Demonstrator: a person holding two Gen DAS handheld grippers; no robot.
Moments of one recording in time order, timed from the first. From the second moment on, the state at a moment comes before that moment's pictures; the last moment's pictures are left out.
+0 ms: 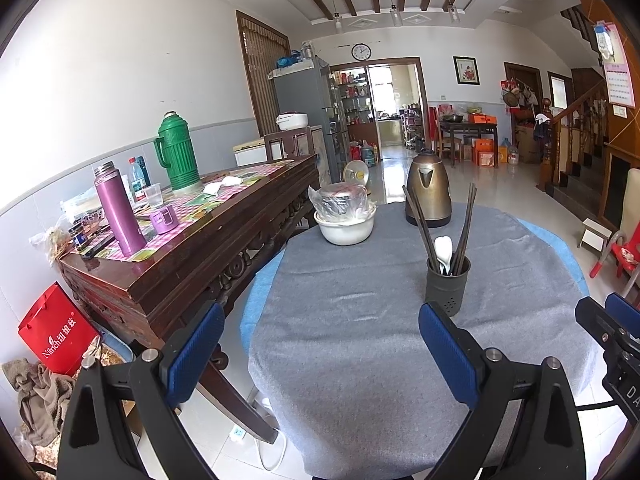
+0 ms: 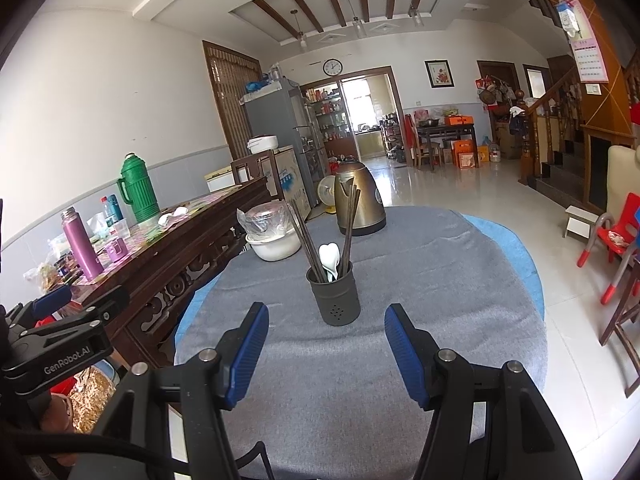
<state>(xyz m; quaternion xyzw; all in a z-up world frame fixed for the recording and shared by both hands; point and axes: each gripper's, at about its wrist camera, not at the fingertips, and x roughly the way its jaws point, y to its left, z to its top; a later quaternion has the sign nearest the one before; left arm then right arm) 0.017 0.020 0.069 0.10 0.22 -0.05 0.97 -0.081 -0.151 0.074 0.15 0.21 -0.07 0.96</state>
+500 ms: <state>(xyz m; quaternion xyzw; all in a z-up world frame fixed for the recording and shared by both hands) 0.018 0.021 0.066 0.10 0.23 -0.05 0.97 -0.078 -0.150 0.071 0.15 0.22 -0.07 0.96</state>
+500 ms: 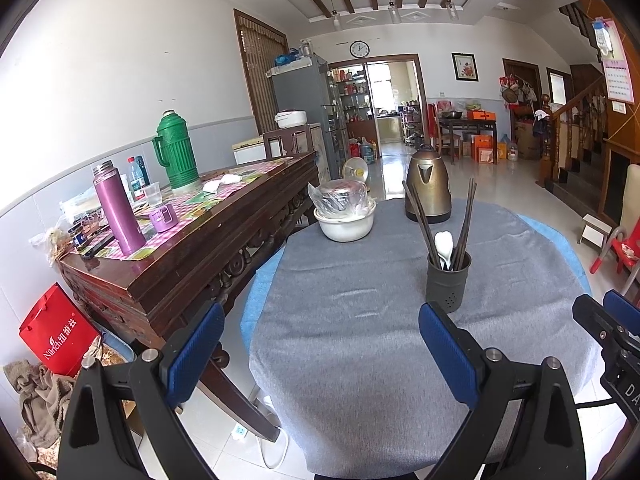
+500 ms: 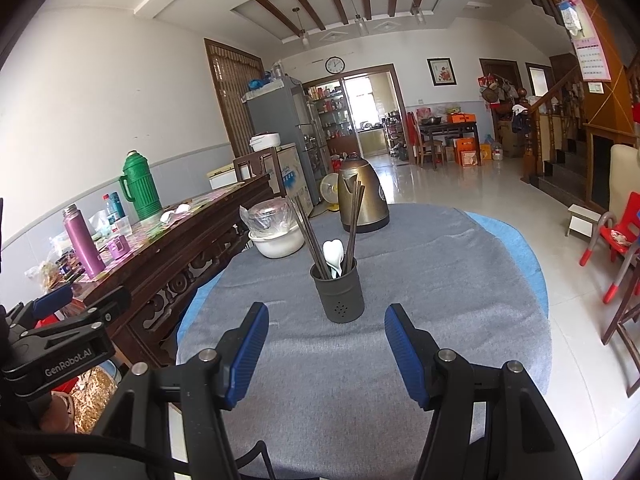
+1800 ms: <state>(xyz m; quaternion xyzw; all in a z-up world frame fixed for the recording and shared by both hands) 0.019 0.022 0.063 0.10 0.23 -0.05 0.97 -0.076 -0.147 0.068 0.15 0.22 -0.07 0.96</state>
